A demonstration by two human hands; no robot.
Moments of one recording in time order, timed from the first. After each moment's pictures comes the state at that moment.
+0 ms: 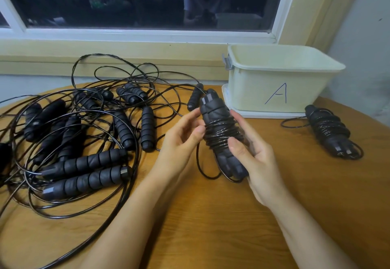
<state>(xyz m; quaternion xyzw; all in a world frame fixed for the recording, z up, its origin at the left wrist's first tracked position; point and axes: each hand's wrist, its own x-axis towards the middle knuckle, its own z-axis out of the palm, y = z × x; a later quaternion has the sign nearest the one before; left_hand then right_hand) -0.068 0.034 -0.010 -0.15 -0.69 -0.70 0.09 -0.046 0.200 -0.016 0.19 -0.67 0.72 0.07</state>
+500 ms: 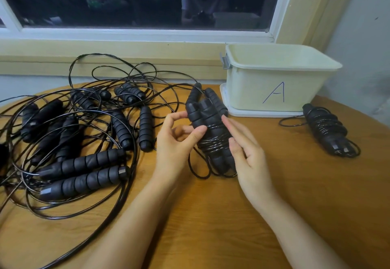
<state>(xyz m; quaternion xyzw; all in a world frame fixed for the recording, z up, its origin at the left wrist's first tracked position) -0.065 0.040 -0.012 -0.07 -0.65 -0.74 0.15 -0.049 0.195 -0.028 0.19 -0.78 0.57 0.19</state>
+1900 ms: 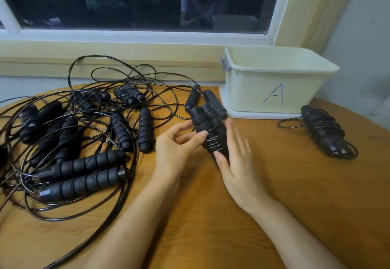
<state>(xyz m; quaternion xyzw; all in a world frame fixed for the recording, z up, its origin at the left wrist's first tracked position) -0.060 0.041 -0.010 -0.01 -0.66 -0.75 0.09 -0.052 0.189 -0.045 0.17 -0.89 0.37 0.20</state>
